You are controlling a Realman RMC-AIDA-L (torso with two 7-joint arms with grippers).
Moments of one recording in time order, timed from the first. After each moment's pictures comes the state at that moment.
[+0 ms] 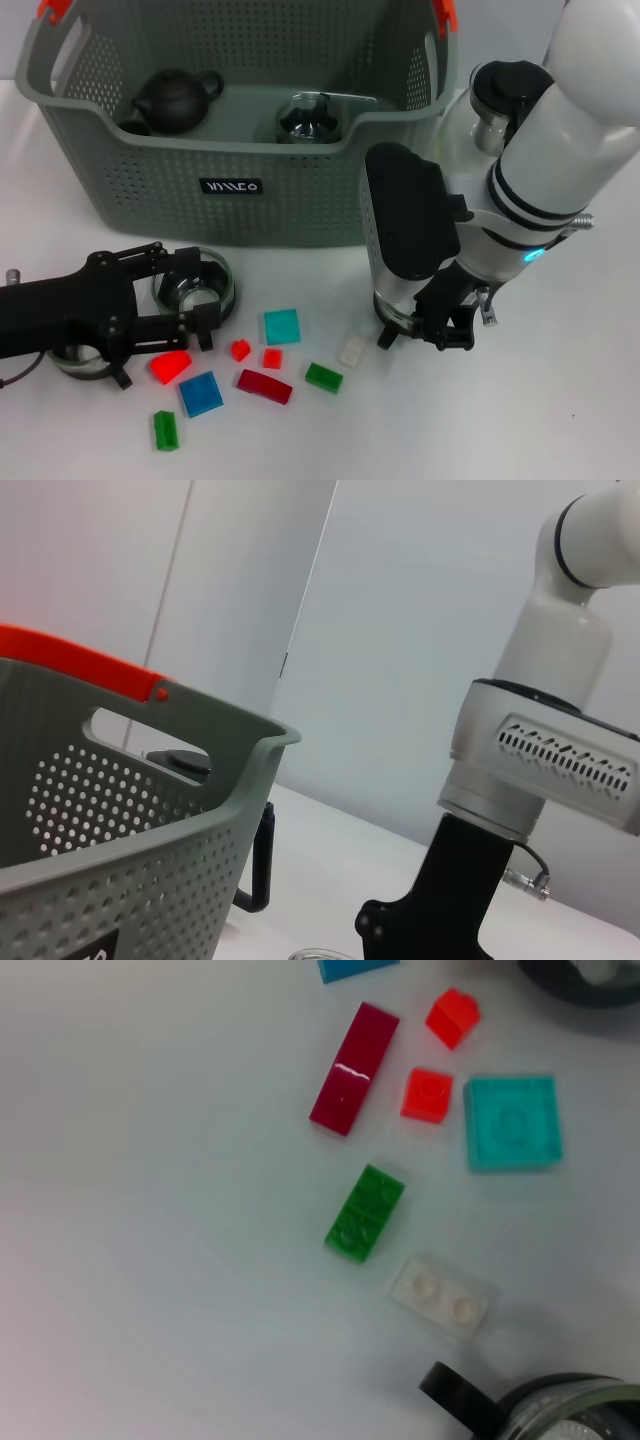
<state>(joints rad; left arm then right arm) -0.39 -2.04 -2.66 -0.65 -1.09 1.86 -1.28 0.92 2.11 -1.75 -1.00 -2.52 -1.42 2.05</state>
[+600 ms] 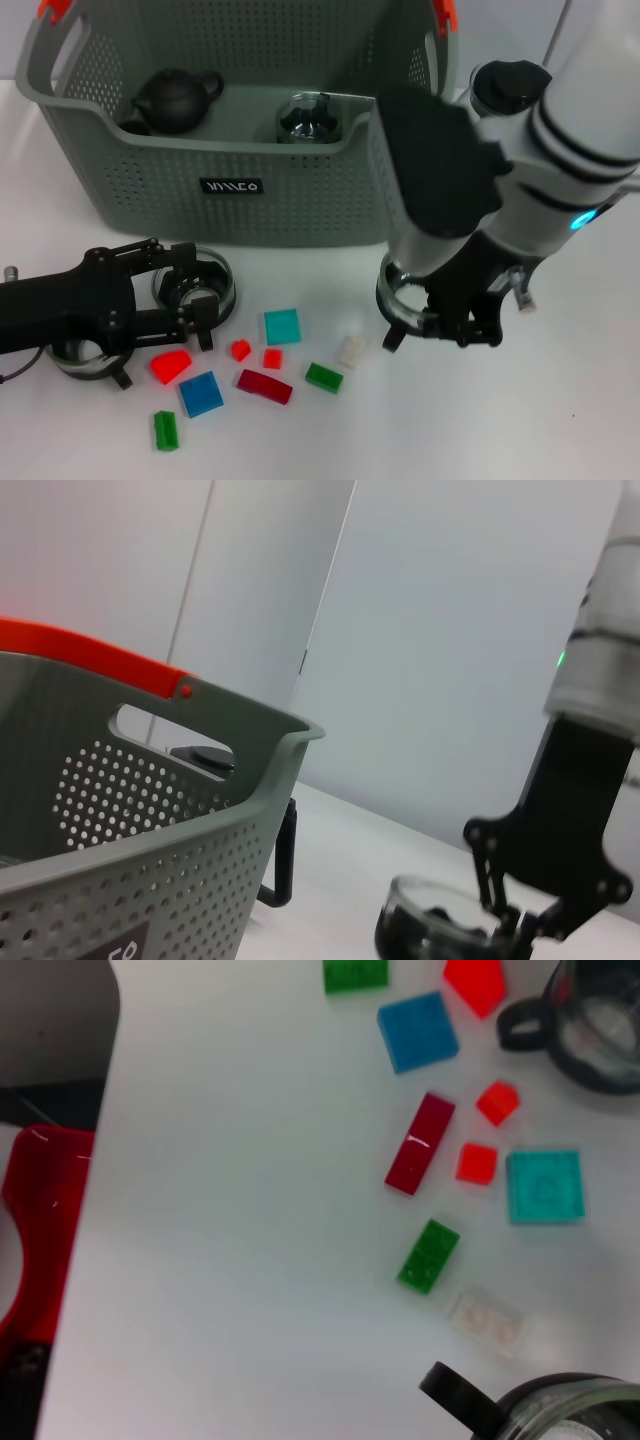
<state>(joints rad) -0.39 -2.04 -2.66 -0.64 -1.09 1.84 -1.28 0.90 2.10 -1.63 -1.32 -2.52 -1.77 2.13</state>
